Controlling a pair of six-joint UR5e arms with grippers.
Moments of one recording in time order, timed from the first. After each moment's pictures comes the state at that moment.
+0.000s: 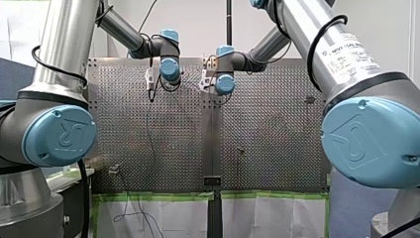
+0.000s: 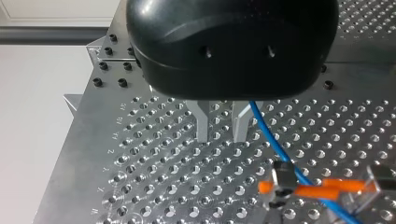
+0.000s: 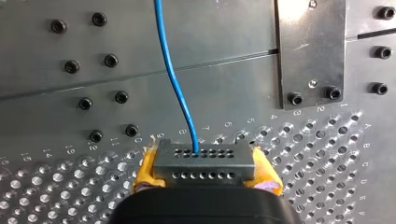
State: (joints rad) left arm -0.37 -1.78 -1.59 -2.87 -2.00 -1.57; right arm 2.29 -0.98 1.20 -0.29 1.85 1.72
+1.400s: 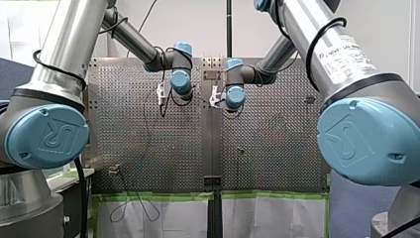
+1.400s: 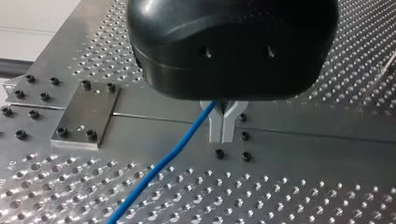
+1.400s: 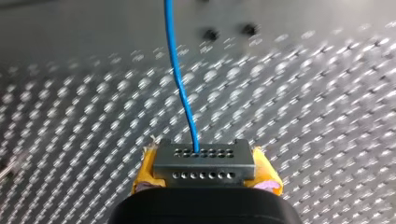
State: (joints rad) left arm -0.48 -1.87 -1.62 -2.87 -2.03 -1.64; right arm 2.23 -0.98 1.36 -0.27 1.85 1.75
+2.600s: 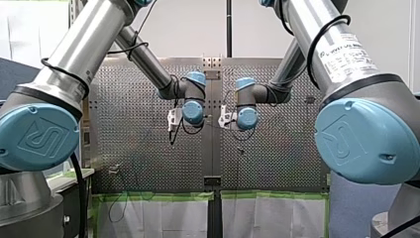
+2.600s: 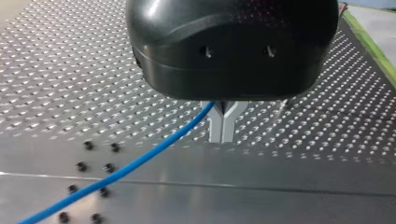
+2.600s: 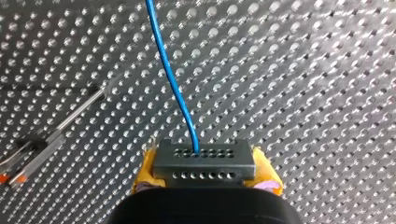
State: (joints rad) left arm -0.60 -2.06 -1.70 -2.68 -2.11 -1.61; right arm 2.19 -1.02 1.68 -0.54 1.84 1.69
